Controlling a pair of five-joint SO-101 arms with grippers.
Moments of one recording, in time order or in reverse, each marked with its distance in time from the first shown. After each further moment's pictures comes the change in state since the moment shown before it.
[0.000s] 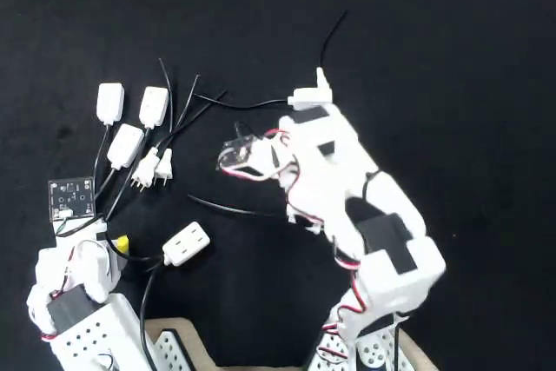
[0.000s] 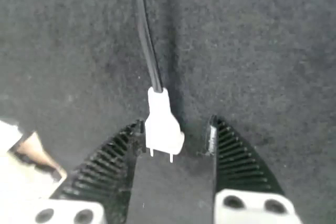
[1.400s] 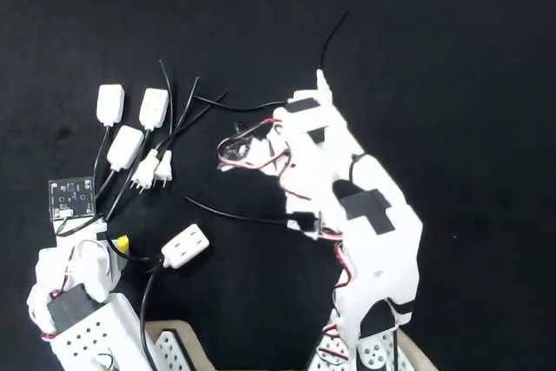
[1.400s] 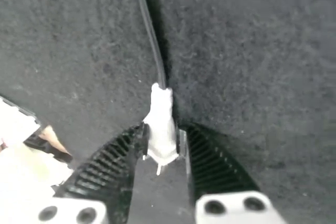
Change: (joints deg) left arm 0.0 0.0 0.0 0.0 0.0; right arm -1.1 14.8 -6.3 3.0 -1.7
